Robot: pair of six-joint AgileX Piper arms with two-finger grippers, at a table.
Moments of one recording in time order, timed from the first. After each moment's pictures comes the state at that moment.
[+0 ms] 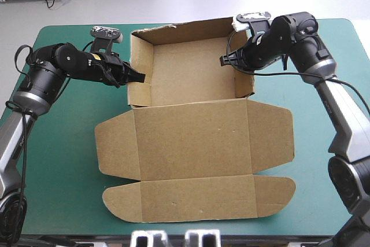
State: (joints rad) left arm -0.20 1.51 -1.47 -0.38 0.98 0.28; right arm 0.34 1.75 -1.86 0.14 1.21 0.07
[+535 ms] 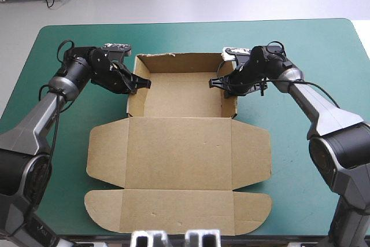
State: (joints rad) left arm -0.22 1.74 -1.48 -0.20 0.97 0.07; right arm 0.34 1.91 -1.61 0.28 0.94 0.09
